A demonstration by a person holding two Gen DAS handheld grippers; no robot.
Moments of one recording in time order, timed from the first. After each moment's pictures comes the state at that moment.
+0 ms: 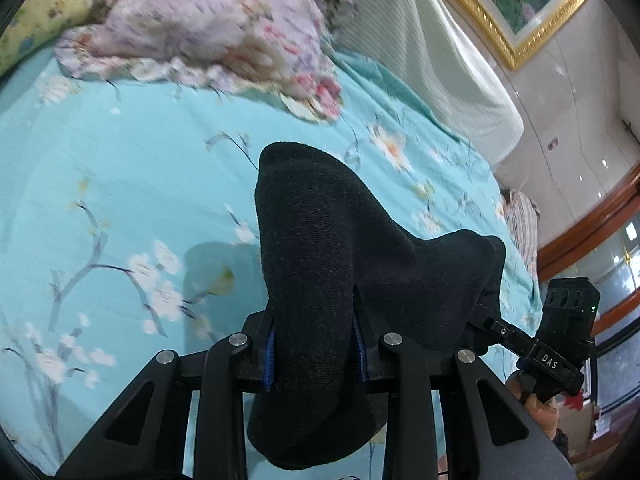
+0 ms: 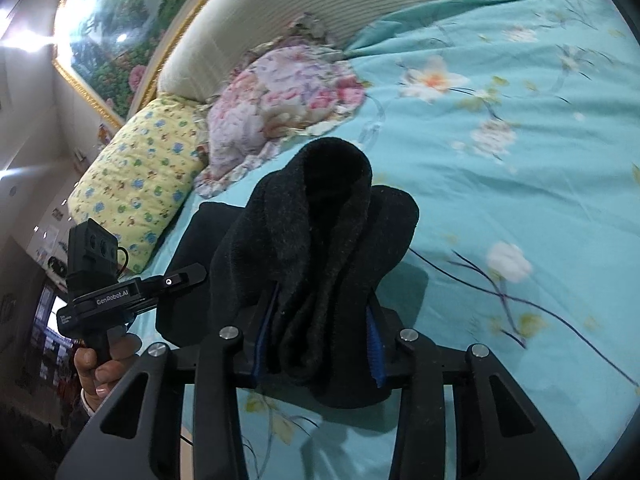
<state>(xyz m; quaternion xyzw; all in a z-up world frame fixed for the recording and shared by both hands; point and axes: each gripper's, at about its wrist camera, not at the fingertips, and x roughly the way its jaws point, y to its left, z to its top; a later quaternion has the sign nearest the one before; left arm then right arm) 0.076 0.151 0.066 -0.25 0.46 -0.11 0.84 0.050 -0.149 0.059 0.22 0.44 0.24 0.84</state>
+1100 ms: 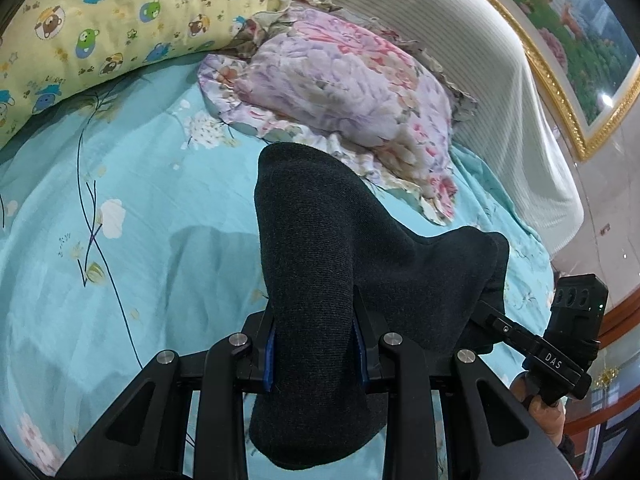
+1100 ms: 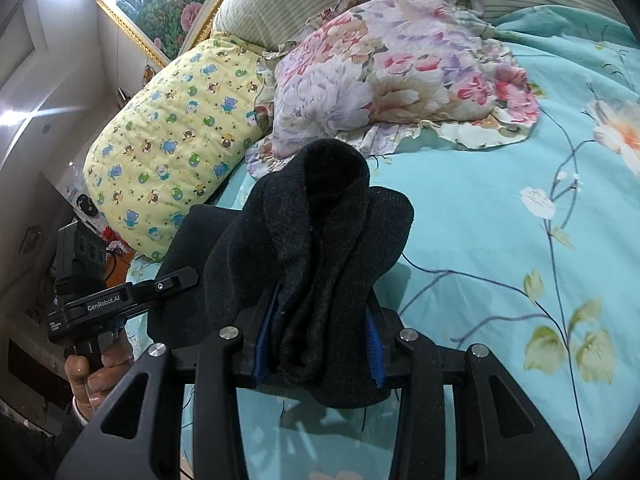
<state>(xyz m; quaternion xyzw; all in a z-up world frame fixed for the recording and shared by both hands) 0.085 0.297 0.065 -0.30 0.43 0.04 0.85 0.174 0.008 0.055 0.16 0.46 0.36 0.80</state>
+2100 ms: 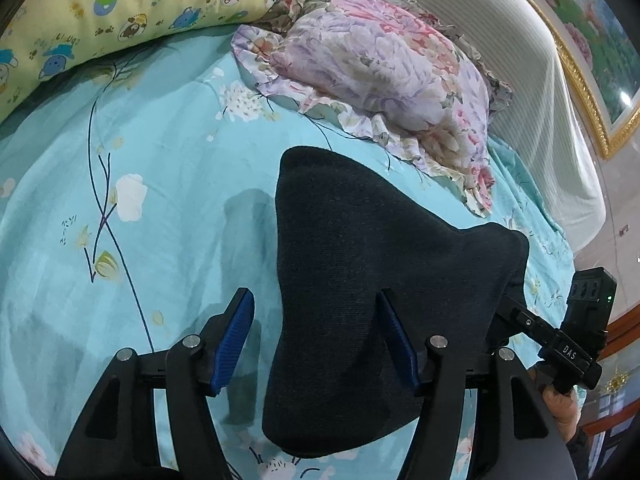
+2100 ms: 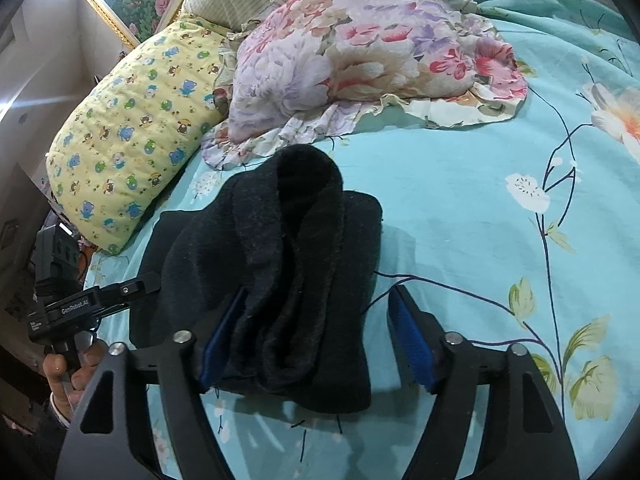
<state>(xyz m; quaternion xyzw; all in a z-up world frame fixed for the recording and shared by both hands) 0.088 0.314 0.025 -0.29 0.45 0.07 0.84 0.194 0.009 0.018 0.13 0.48 0.32 0.81</state>
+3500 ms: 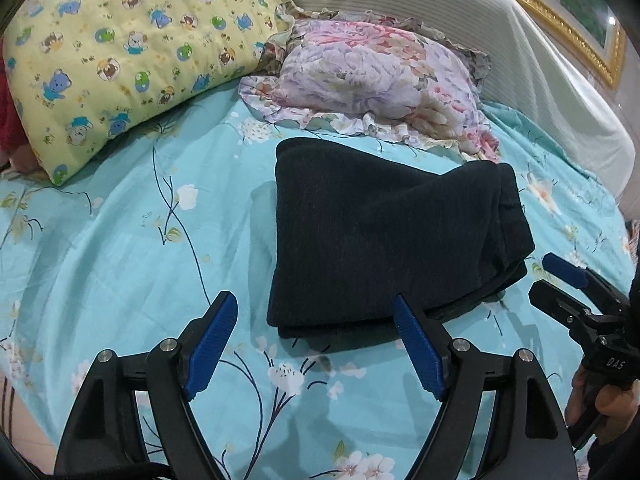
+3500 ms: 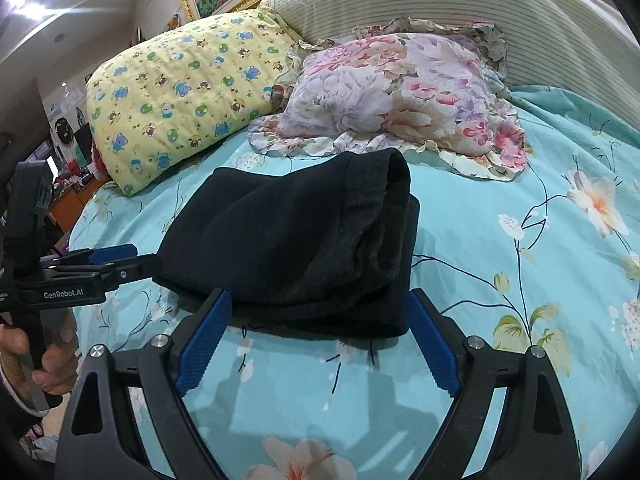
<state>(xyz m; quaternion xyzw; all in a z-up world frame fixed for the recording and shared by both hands) 0.018 0.237 0.062 -0.14 0.43 0.15 0.88 0.105 0.021 0.058 0.00 0.39 0.34 0.86</state>
